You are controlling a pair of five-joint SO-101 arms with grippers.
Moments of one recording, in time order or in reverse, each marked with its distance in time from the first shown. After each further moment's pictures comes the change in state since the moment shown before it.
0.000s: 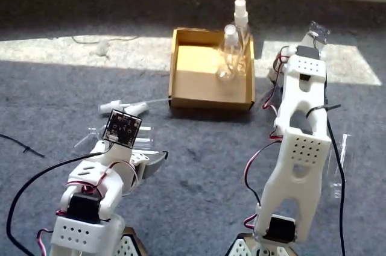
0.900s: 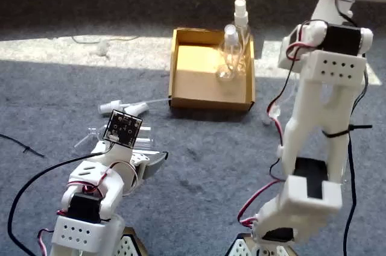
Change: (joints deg) left arm 0.0 0.0 0.8 -0.7 0.0; right arm -6.4 -45.8 4.6 28.8 18.0
